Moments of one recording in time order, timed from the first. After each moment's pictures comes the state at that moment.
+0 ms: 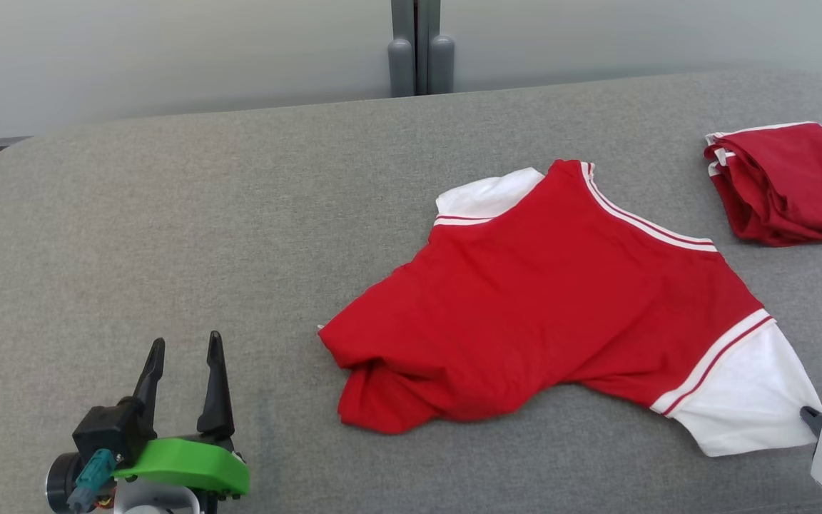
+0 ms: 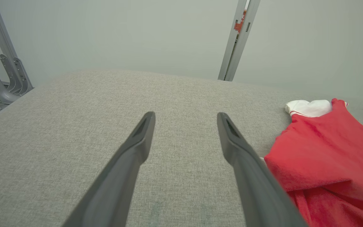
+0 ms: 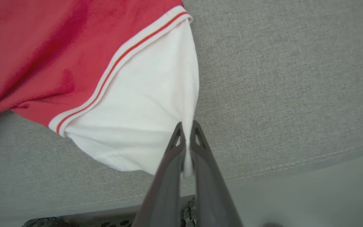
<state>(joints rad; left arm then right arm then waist) -0.07 0.05 -0.03 0.29 -0.26 -0.08 -0.26 0.03 -0.27 -0.28 0.03 0.40 0.13 0.81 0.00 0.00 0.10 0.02</state>
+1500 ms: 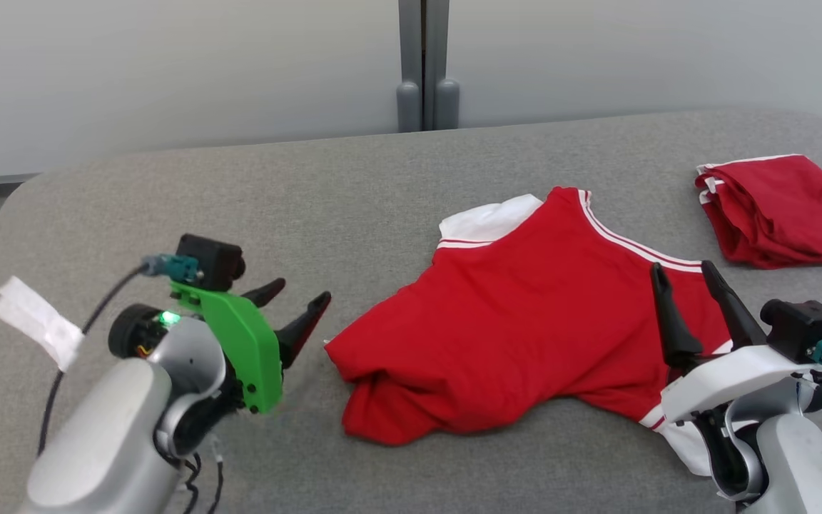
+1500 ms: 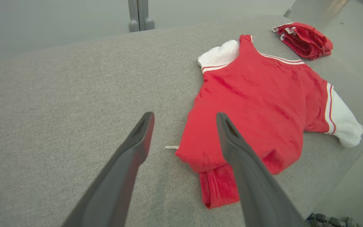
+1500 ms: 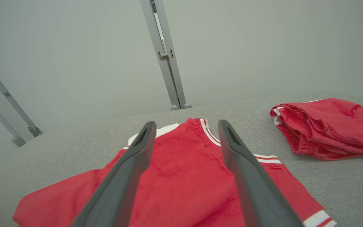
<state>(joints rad) -0.44 0.34 -0.52 0.24 -0.72 -0.13 0.42 -0.14 -0.16 0.04 0.20 0.37 0.13 -0.12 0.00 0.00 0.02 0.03</state>
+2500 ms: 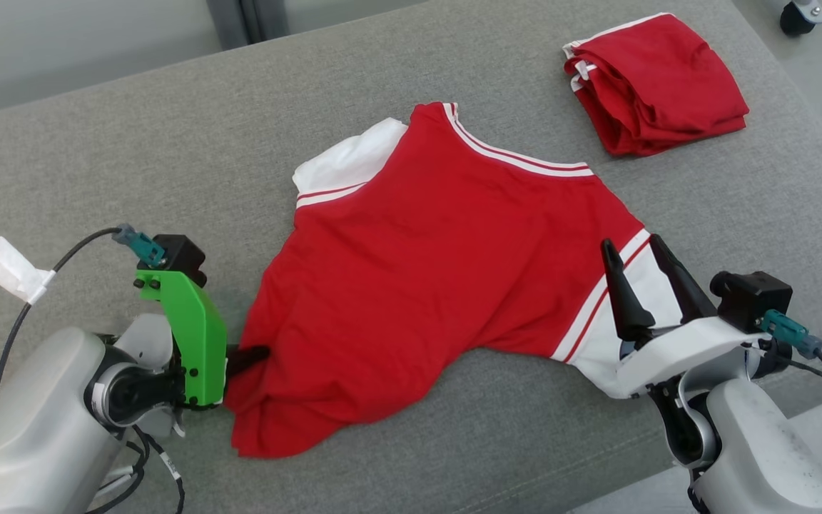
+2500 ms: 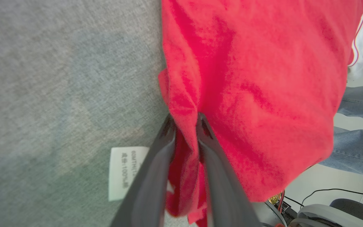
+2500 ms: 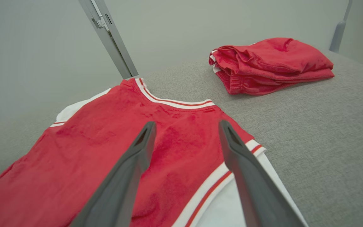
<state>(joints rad) -0.63 0.53 -0.74 0.42 -1.18 -0.13 0.78 -0.29 -0.14 0.17 0.37 0.43 0.13 -0.21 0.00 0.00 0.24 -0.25</state>
